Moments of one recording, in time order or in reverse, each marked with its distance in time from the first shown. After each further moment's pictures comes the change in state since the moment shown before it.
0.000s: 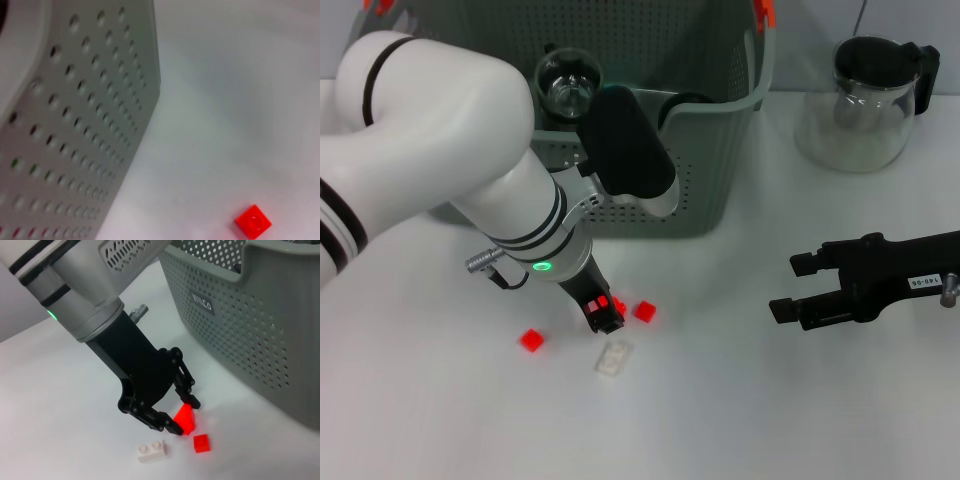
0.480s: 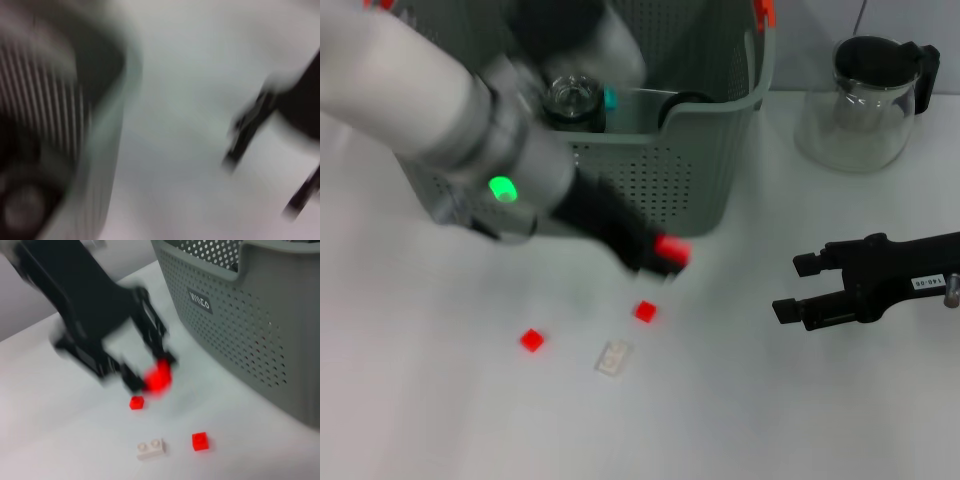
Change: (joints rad) left arm 0.074 0.005 -0.352 0.347 -0.301 0.330 0.084; right arm -0.003 -0.004 0.002 0.000 0.000 -0.002 0.000
